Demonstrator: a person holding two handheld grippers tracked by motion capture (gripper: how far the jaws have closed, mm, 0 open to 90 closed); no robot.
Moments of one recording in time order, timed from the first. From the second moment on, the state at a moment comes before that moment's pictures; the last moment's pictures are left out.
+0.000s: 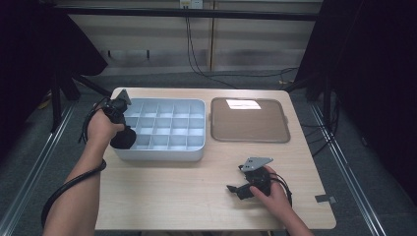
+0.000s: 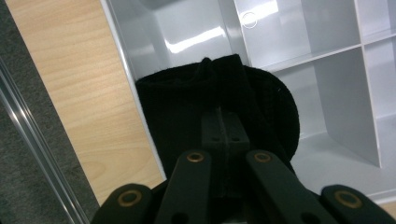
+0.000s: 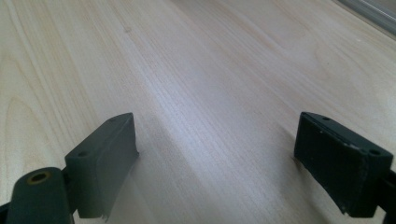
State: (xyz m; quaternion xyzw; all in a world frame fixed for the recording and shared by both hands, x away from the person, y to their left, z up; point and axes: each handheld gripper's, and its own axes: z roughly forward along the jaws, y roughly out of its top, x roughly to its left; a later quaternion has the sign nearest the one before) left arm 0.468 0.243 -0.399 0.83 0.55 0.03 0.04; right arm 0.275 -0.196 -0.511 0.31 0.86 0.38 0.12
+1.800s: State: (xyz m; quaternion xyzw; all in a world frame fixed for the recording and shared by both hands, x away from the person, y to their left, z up) left arm 0.452 0.255 -0.393 0.82 0.57 0.02 0.06; right arm 0.276 -0.196 -0.512 0.31 0.86 0.38 0.12
